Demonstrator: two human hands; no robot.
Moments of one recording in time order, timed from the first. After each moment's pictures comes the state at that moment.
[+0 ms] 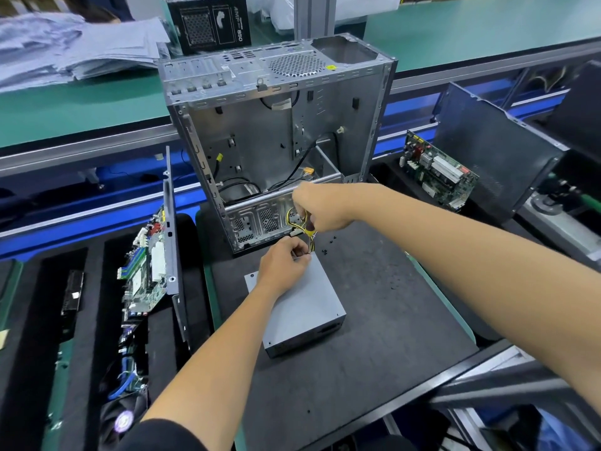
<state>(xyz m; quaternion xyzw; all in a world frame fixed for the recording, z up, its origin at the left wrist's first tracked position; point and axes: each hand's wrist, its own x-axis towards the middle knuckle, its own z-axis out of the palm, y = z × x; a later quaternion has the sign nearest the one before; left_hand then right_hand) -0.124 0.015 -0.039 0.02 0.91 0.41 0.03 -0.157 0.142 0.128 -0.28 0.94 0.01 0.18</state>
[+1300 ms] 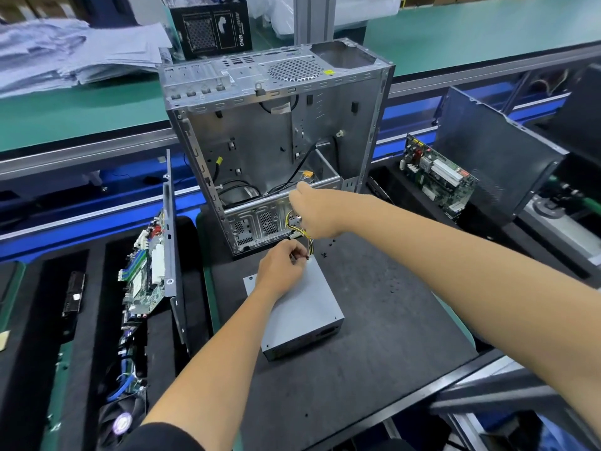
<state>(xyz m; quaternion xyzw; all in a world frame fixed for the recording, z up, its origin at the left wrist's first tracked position) -0.121 0.017 -0.034 0.00 0.91 0.41 0.04 -0.151 0.140 0.122 -0.34 0.93 0.10 0.13</state>
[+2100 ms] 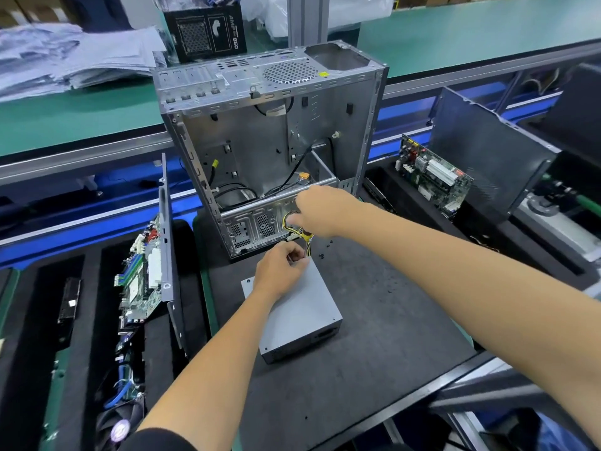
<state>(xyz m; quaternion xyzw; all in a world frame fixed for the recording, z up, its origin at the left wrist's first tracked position) -0.122 0.017 -0.035 0.01 0.91 0.41 0.03 -0.158 0.145 0.110 -0.21 0.97 -0.03 0.08</state>
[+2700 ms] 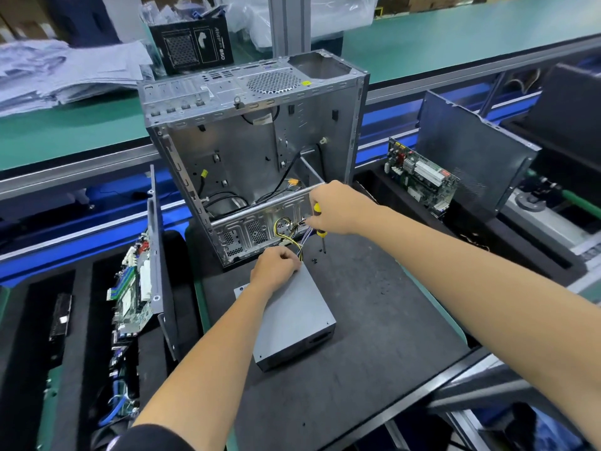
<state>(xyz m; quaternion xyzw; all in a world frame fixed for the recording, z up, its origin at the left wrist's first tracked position) -0.137 0.026 -0.022 -0.06 0.87 0.47 0.14 -0.162 0.186 0.107 -0.17 0.98 -0.11 0.03</state>
